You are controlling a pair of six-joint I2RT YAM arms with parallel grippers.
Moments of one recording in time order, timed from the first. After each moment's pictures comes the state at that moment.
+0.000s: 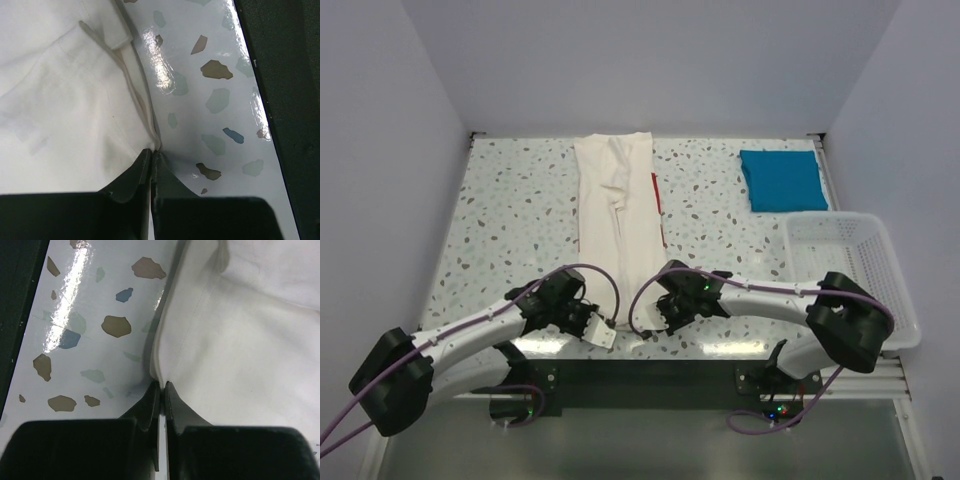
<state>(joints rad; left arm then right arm) -0.73 1.03 0.39 -0.45 0.44 1.14 0.98 1.45 0.71 -0.39 -0.29 -1.02</state>
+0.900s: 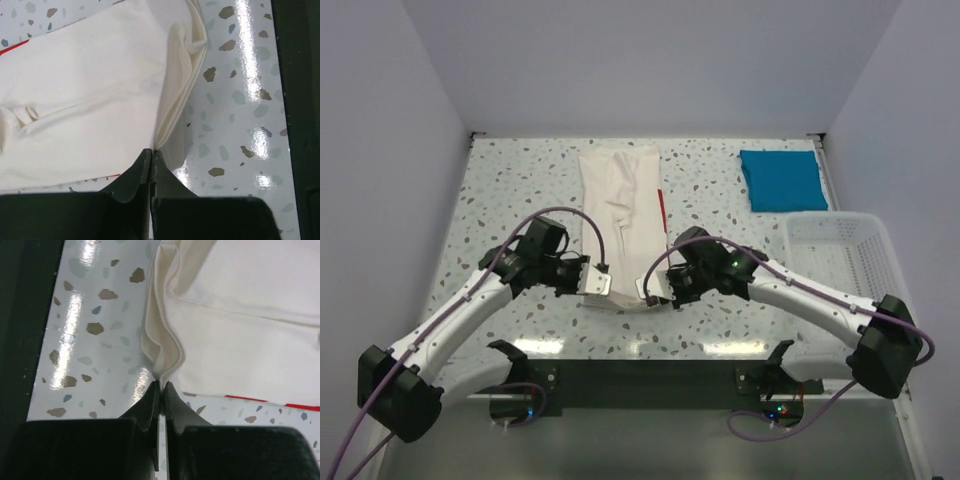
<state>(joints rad) -0.54 0.99 0.79 -0.79 0.59 1.08 0.90 1.23 0.88 -0.62 -0.40 -0.92</state>
